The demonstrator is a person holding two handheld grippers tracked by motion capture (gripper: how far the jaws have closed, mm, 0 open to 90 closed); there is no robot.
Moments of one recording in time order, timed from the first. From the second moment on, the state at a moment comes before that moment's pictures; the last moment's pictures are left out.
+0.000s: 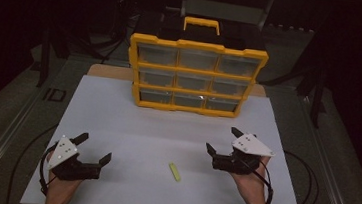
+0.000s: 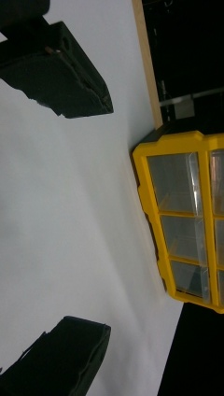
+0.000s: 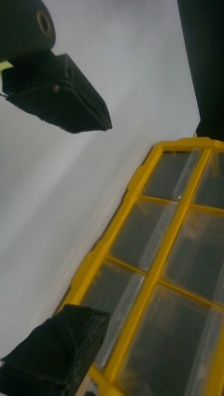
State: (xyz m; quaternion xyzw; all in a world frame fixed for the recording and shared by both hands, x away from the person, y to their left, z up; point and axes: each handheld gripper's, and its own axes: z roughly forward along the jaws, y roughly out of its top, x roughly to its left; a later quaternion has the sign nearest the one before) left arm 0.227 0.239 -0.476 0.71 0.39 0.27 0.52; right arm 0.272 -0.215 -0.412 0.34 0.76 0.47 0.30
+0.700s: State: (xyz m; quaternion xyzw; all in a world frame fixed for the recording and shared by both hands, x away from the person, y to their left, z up) left arm 0.227 0.239 -0.476 0.71 0.40 0.27 0.52; right arm 0.314 -0.190 -0.388 0.32 0.77 0.46 0.31
